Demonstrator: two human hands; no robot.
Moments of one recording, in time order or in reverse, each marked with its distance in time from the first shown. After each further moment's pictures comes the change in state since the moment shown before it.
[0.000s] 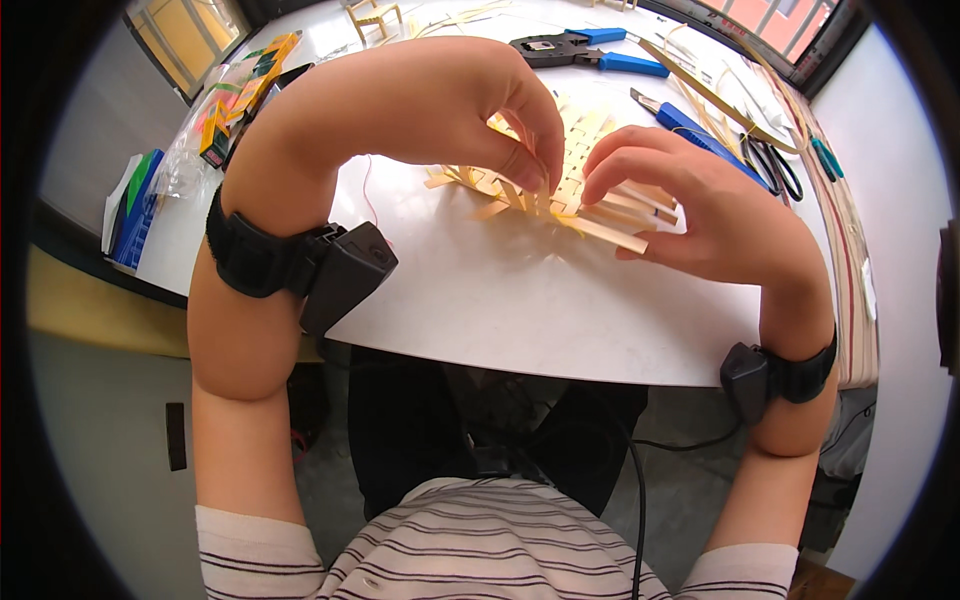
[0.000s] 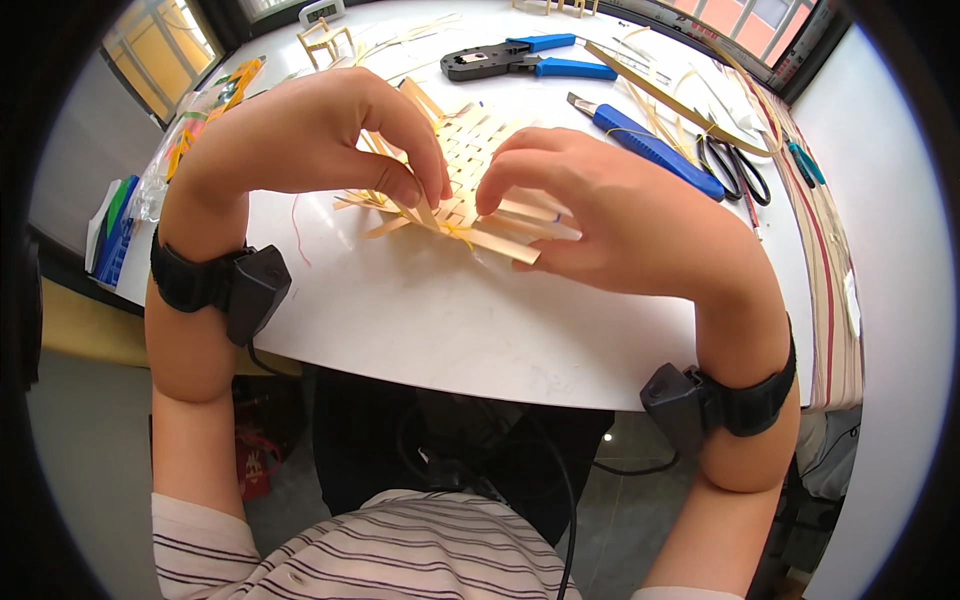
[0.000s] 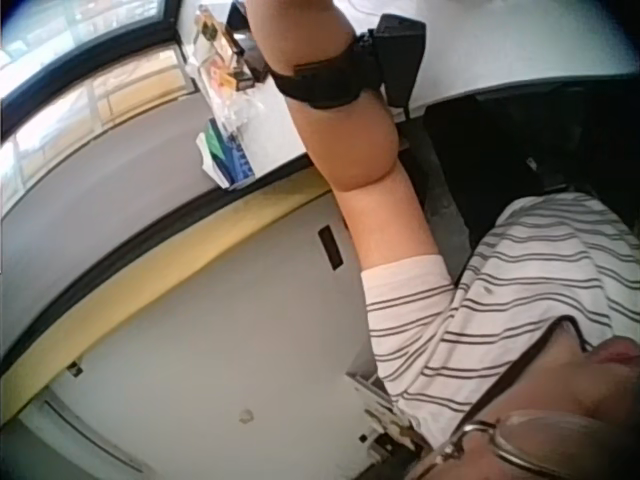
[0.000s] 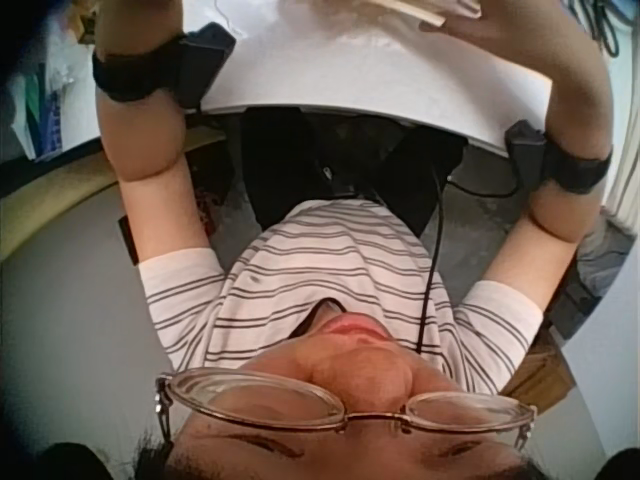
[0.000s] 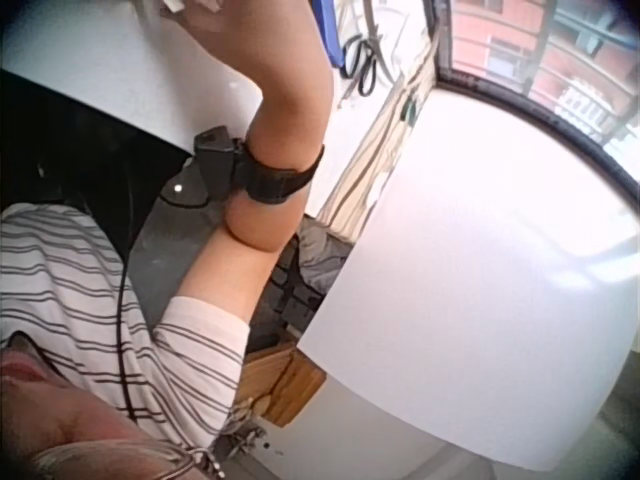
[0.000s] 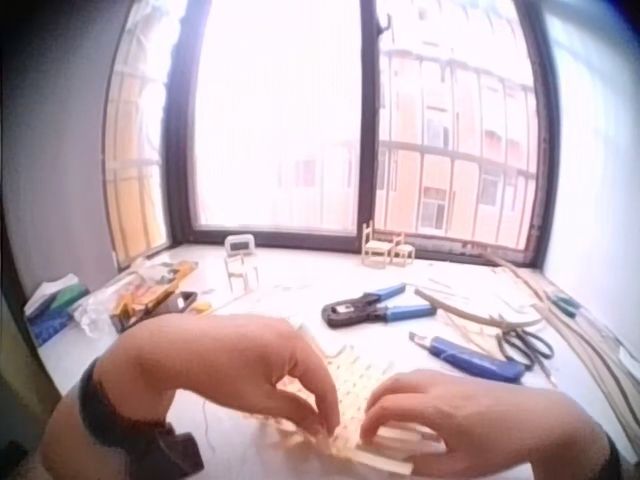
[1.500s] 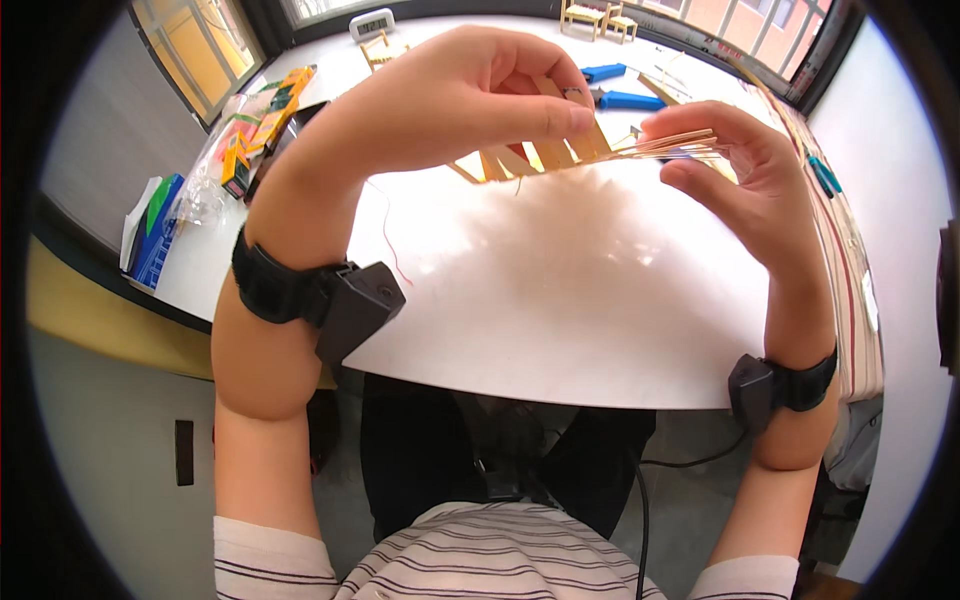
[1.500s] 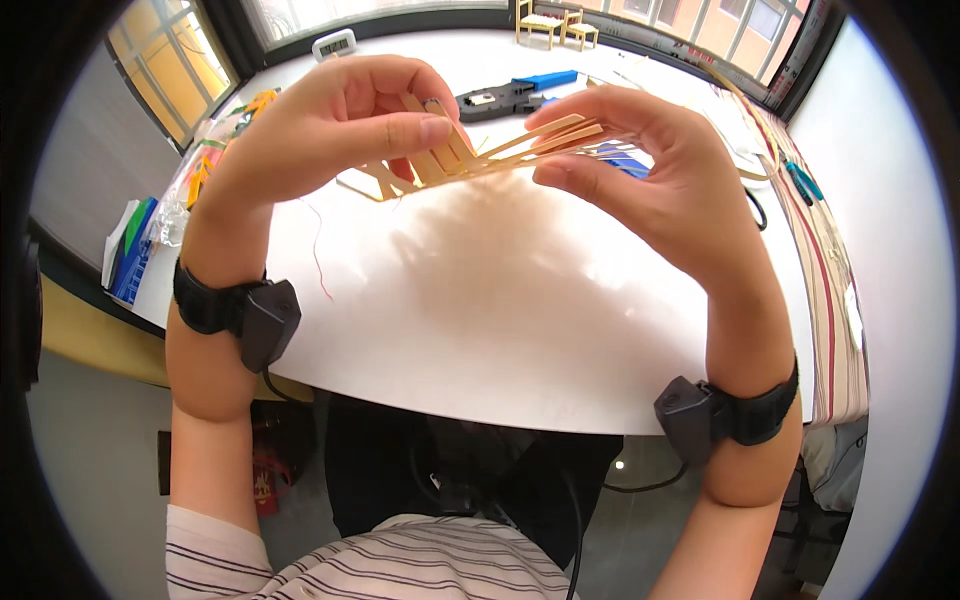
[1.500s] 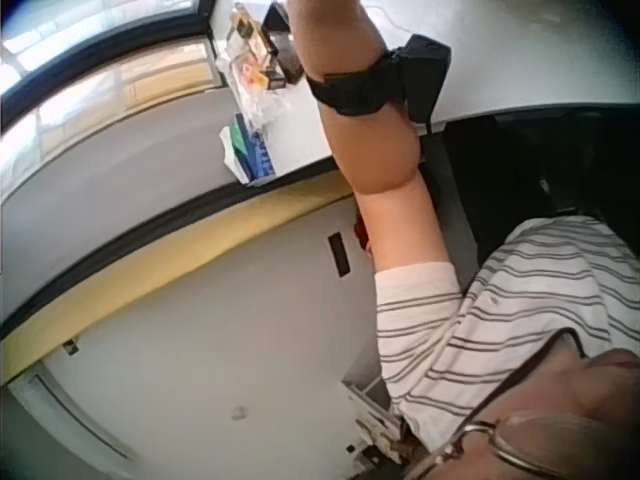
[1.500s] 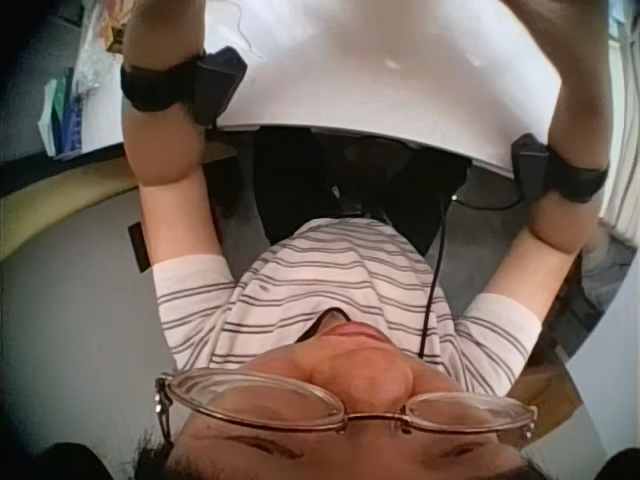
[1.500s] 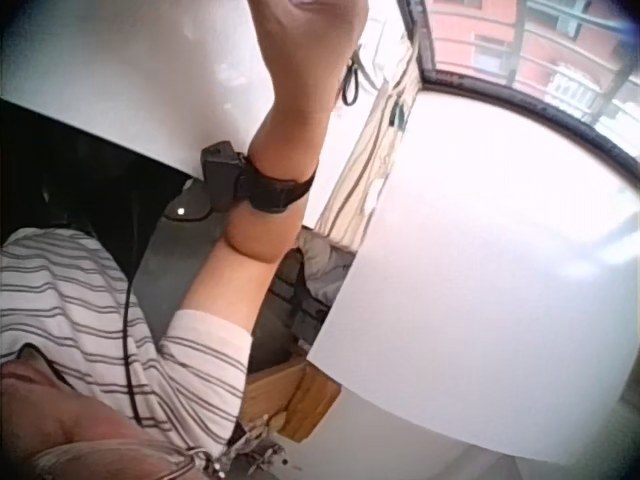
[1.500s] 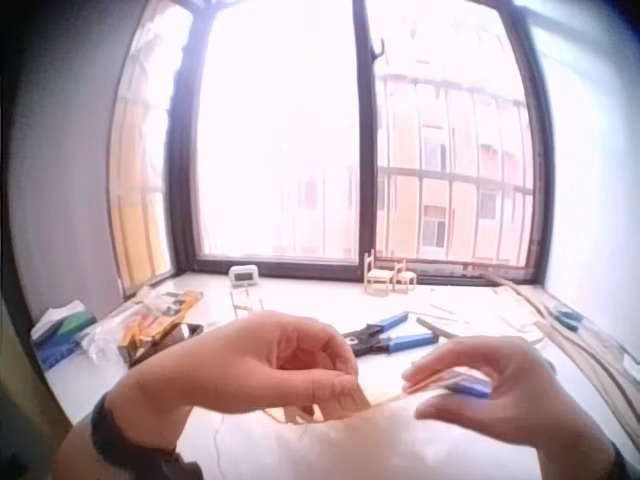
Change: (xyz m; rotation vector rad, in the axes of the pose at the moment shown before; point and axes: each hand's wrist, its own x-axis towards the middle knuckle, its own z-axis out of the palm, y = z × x) left_hand 0.001 0.005 -0.012 -0.397 0.280 -0.029; right_hand -0.004 0.007 -0.021 0.260 0.535 0.009
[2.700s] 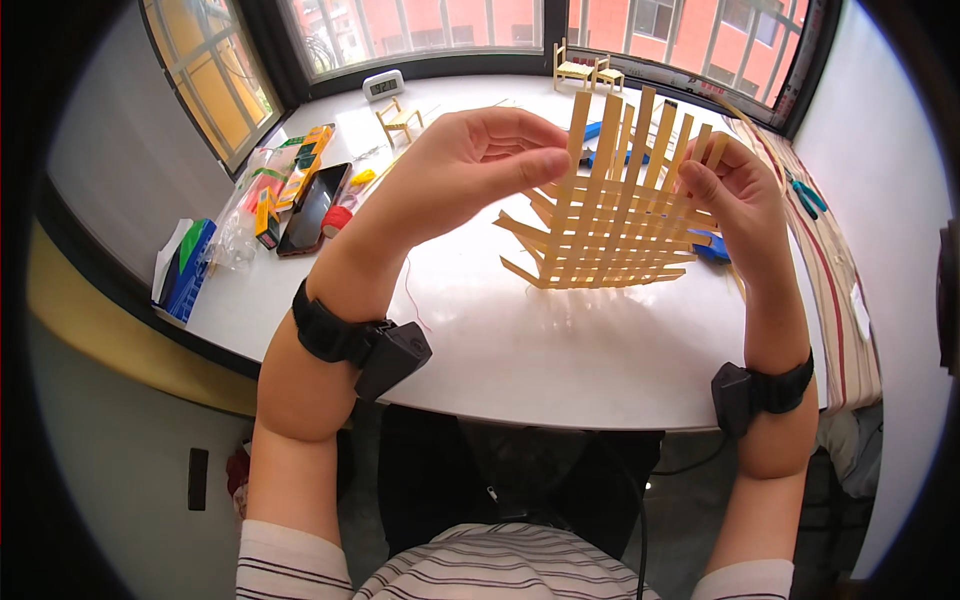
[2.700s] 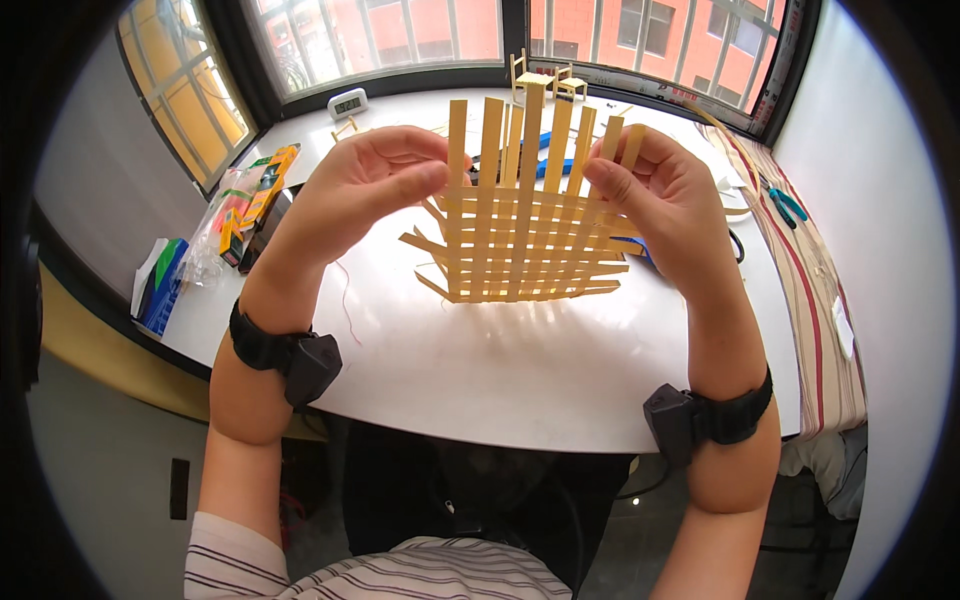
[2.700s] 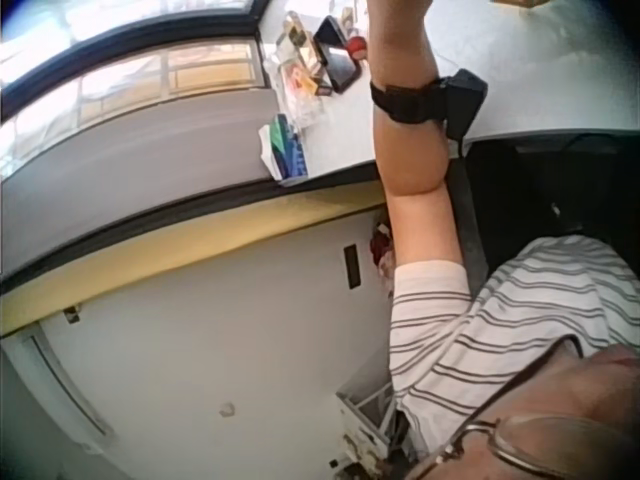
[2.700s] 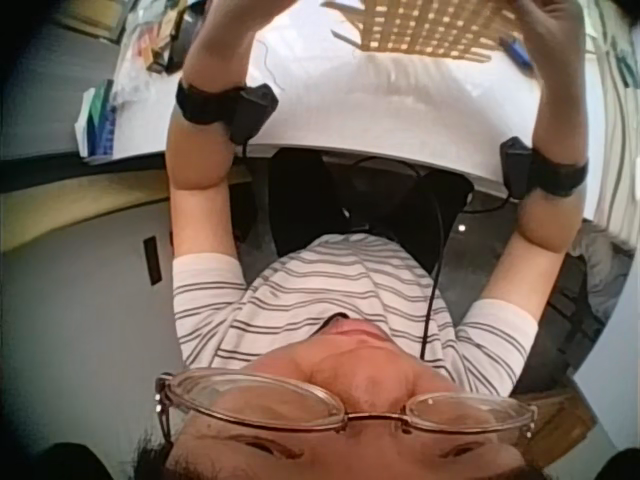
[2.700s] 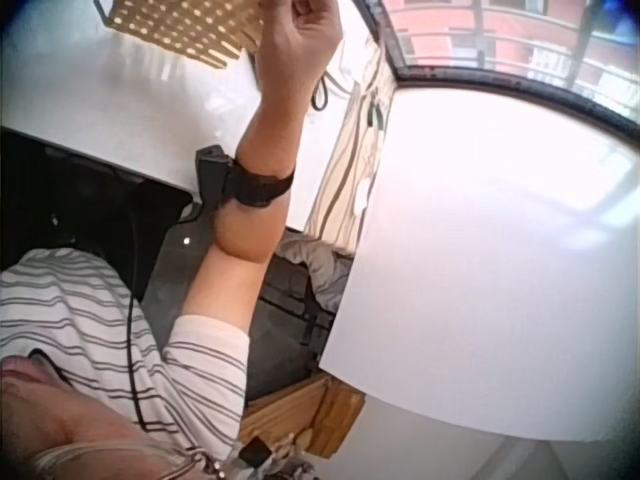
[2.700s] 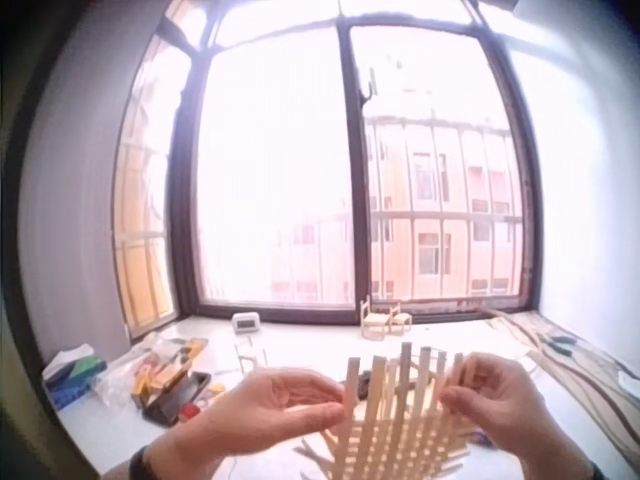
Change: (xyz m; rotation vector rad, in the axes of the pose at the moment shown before) left_hand 0.004 -0.002 0.006 -0.186 0.242 0.072; right_hand -0.001 0.007 -0.021 0.261 0.311 0.177
